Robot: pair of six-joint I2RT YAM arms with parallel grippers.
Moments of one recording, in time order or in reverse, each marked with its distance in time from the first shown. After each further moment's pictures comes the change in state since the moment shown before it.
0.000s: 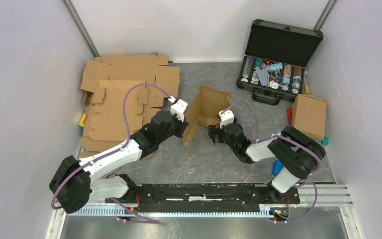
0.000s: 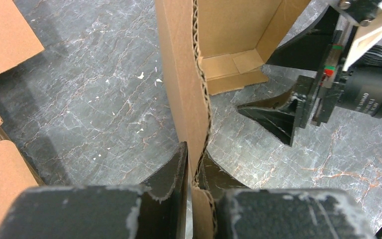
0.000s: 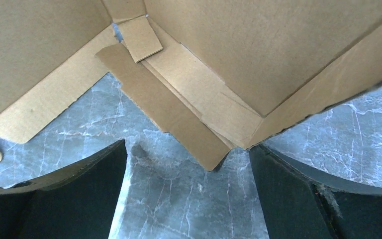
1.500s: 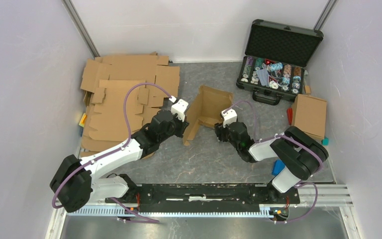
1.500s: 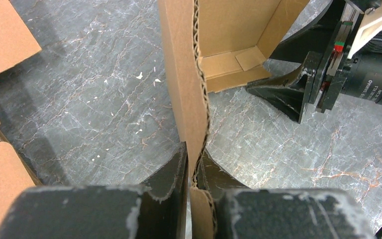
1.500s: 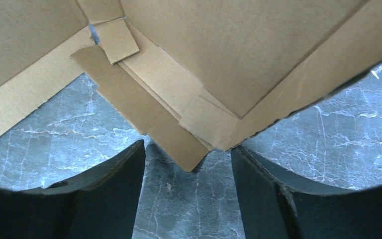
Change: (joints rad) left arm 0.000 0.014 0.008 -0.002 0.003 0.000; right arm -0.055 -0.034 -0.030 0.002 -0.031 -0.075
